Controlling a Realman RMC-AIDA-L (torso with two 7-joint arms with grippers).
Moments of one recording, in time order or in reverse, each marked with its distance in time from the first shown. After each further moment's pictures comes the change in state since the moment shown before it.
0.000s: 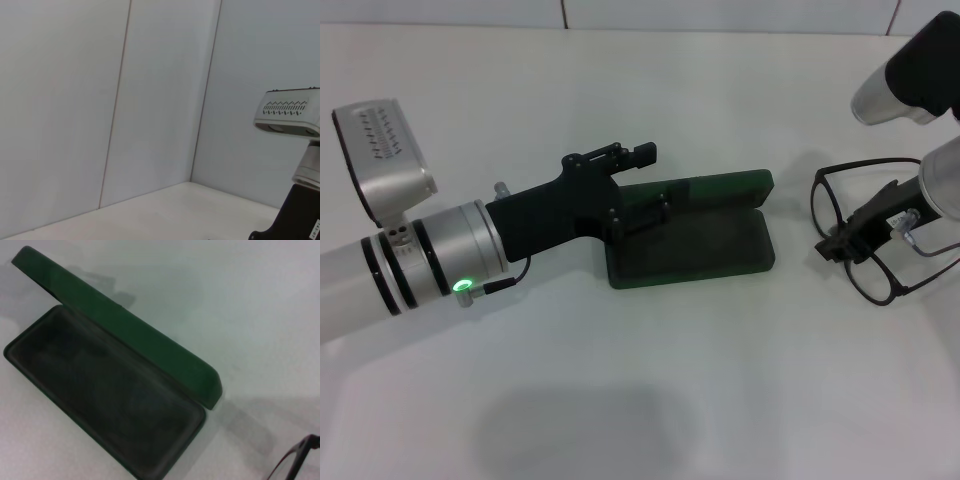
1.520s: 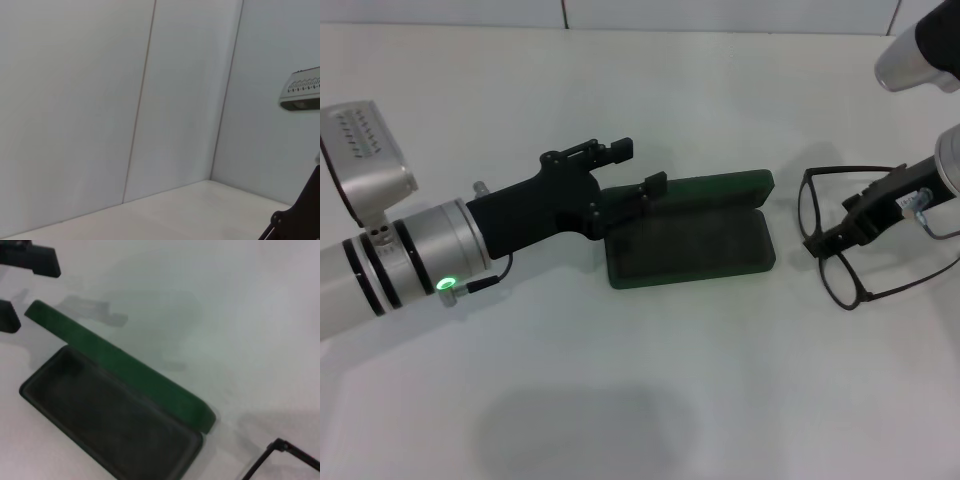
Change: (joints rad) left arm 0.014 0.000 0.000 -0.036 -0.027 0.000 -0.014; right arm 0.001 -0.008 0.079 -0.039 0.039 -0.063 0.001
